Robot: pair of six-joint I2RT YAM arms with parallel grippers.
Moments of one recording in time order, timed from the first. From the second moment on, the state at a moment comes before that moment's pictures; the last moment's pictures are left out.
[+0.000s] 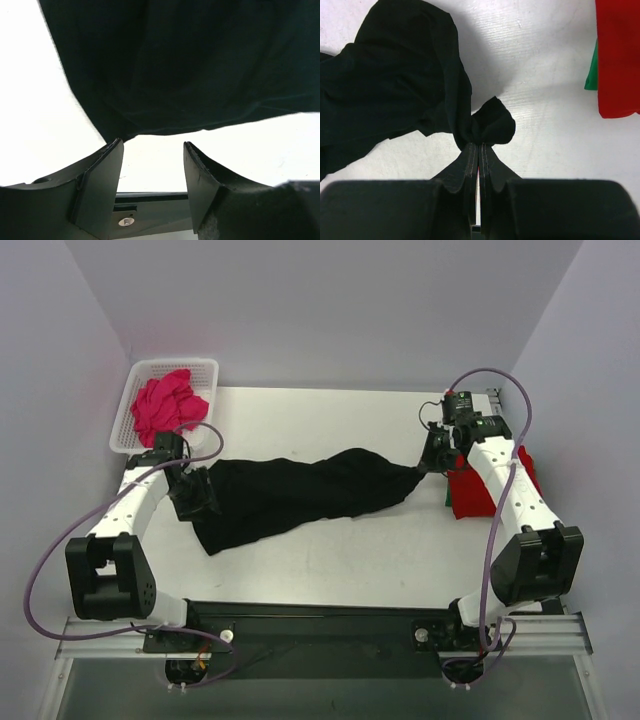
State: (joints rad) left arm 0.02 1.45 1.10 -0.92 0.16 -0.36; right arm 0.13 1.52 1.40 -0.92 -0.04 0.40
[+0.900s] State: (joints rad) left arm 0.09 1.42 0.81 -0.63 0.00 -0.54; right arm 0.13 1.53 1.36 -0.92 -0.10 0.39
